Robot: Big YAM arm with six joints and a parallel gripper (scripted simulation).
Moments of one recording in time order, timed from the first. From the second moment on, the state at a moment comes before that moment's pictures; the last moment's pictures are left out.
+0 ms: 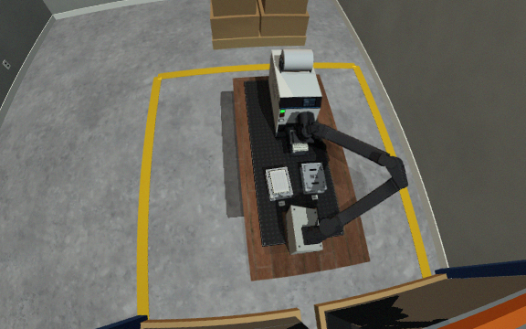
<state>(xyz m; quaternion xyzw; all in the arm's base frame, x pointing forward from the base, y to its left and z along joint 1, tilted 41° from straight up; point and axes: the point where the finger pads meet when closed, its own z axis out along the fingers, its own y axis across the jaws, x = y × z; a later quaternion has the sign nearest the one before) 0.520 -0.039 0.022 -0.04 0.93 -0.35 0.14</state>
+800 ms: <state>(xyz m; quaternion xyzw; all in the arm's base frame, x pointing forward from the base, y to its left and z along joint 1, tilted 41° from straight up) 0.519 -0.040 0.022 -0.04 0.93 -0.35 0.14</state>
